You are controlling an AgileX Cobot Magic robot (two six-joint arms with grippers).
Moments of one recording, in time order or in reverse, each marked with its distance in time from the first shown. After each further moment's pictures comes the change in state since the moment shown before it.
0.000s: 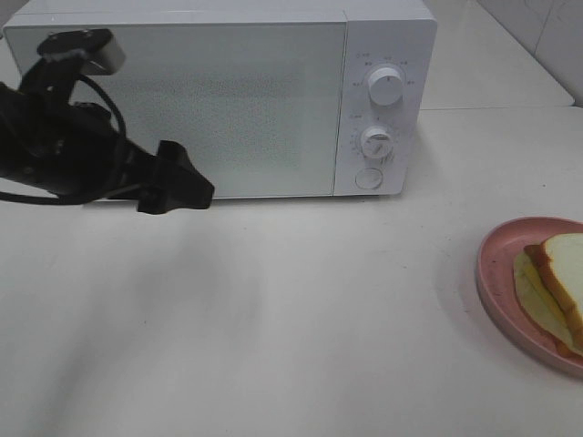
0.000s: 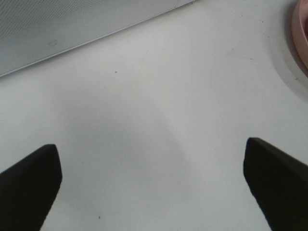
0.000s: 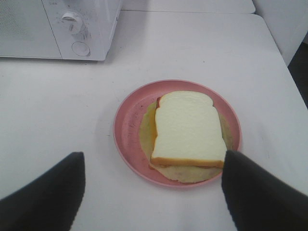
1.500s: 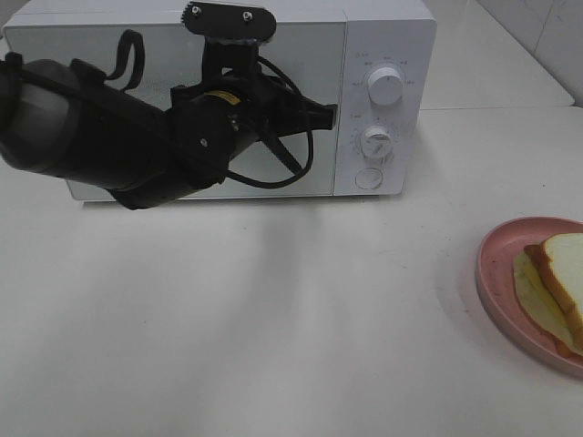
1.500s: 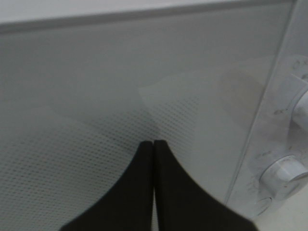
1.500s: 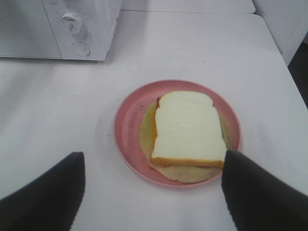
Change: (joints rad) left arm -0.373 0.517 -0.322 0.017 -1.061 -0.154; right arm 0.000 0.000 0.000 0.000 0.000 0.000
